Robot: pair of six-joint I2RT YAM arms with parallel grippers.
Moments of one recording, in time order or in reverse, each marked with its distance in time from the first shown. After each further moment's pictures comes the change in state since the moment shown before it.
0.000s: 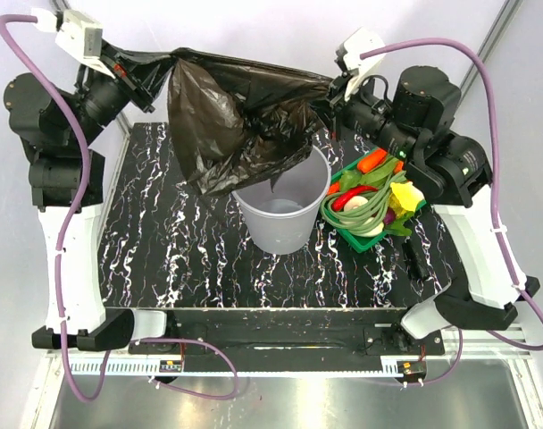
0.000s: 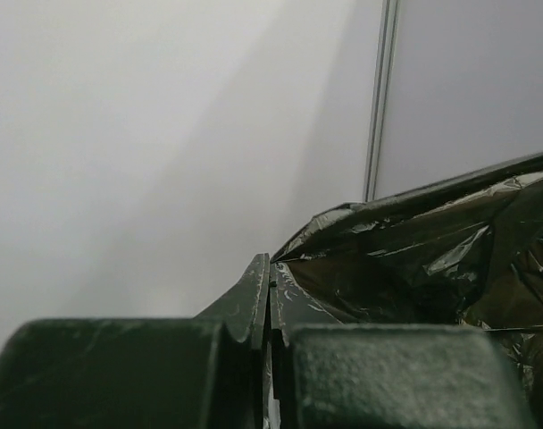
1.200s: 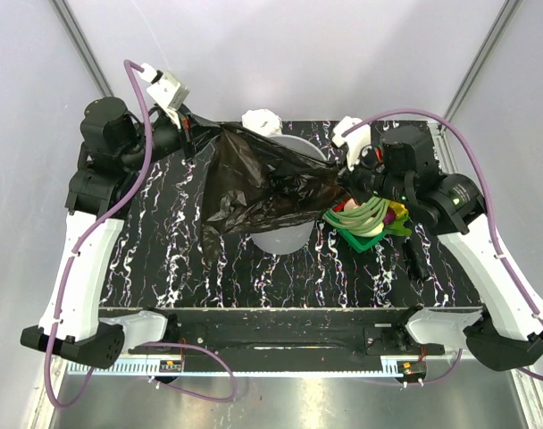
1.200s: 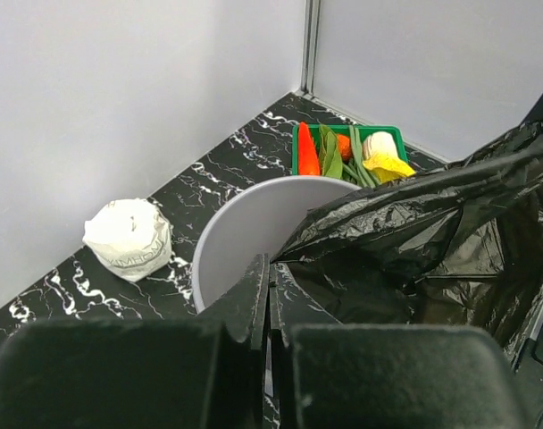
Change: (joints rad) left arm -0.212 -0.111 -0.350 -0.238 -0.019 0.248; right arm -0.090 -0.302 -0.613 -0.181 -0.036 -0.103
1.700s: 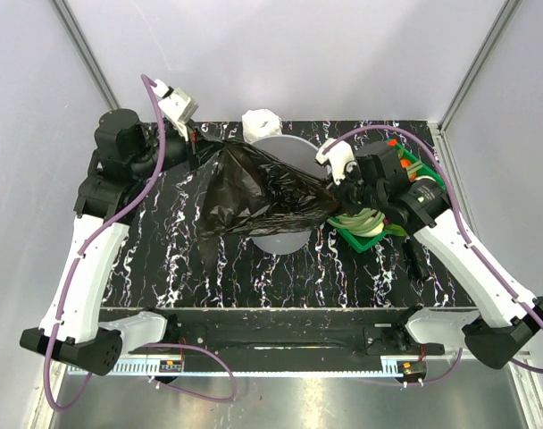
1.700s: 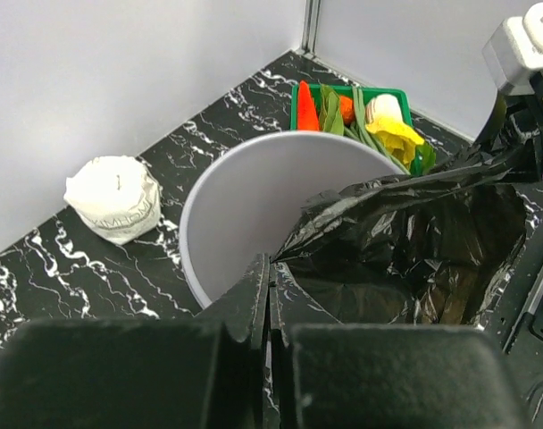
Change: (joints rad) left arm -0.014 -0.040 -0.109 -0.015 -0.029 0.023; right arm -0.004 0.000 -0.244 0.055 0.059 -0.014
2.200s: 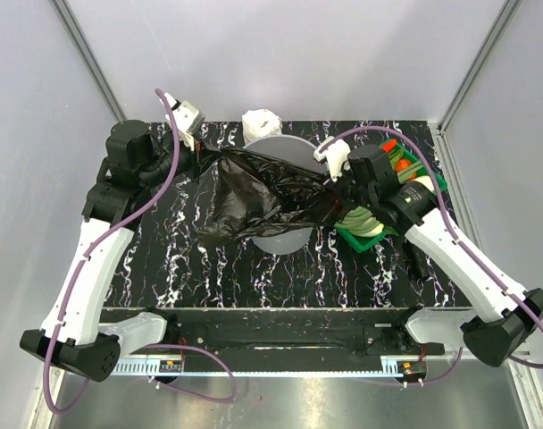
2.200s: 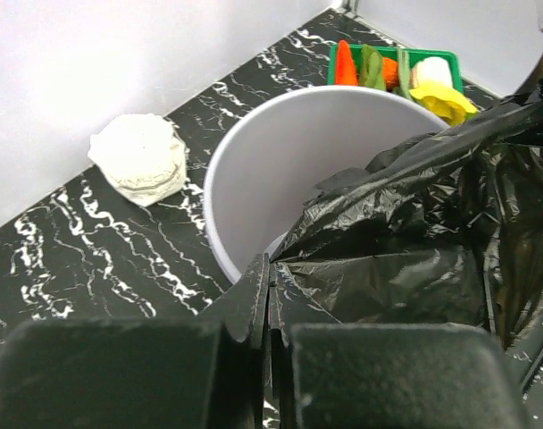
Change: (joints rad) left arm -0.010 -0.039 -0.135 0.011 -0.082 0.051; right arm -0.002 0.013 -0.099 0.145 0.146 0.005
